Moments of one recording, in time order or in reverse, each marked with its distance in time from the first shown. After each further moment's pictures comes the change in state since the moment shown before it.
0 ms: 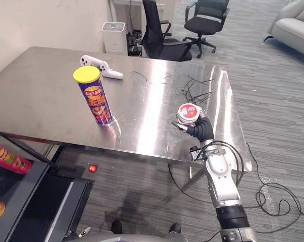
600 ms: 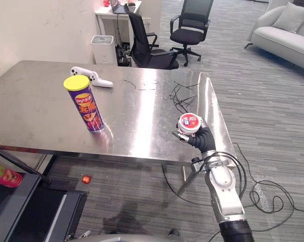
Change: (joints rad) left arm 0.000 -0.007 0.009 0.036 -0.002 0.000 0.021; right arm 0.124 0.002 0.009 -0.076 0.069 0.007 0.042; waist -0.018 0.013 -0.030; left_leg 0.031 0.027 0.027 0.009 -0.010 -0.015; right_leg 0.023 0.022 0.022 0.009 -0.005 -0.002
